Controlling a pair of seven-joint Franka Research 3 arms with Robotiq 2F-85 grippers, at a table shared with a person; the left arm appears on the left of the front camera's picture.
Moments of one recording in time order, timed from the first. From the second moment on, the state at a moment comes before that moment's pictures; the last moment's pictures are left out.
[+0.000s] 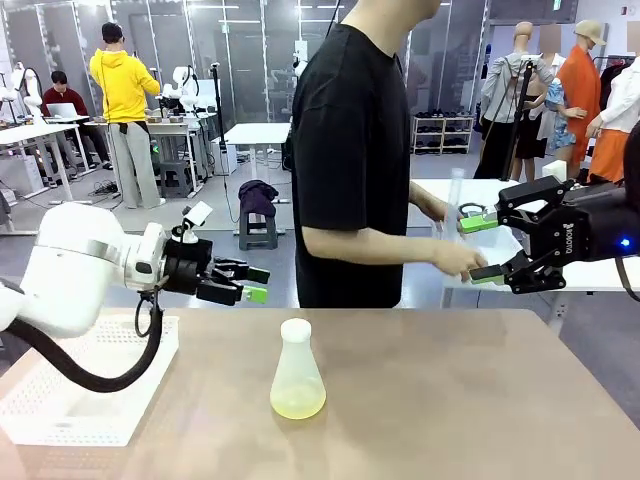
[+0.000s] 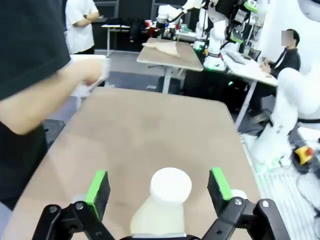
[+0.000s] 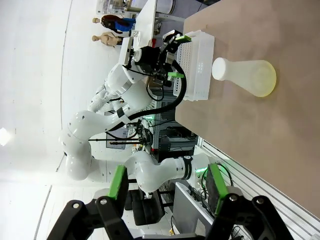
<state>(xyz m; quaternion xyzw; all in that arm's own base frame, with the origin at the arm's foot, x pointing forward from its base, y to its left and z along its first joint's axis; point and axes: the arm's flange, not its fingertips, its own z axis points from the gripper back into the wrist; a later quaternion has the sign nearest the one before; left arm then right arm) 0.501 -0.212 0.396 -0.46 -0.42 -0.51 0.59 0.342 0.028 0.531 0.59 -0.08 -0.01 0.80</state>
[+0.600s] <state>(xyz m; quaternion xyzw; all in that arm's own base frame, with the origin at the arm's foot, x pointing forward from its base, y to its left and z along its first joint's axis) 0.503 -0.211 0.398 -0.46 -0.43 -0.51 0.59 0.342 0.028 0.531 0.59 -0.08 -0.01 0.80</state>
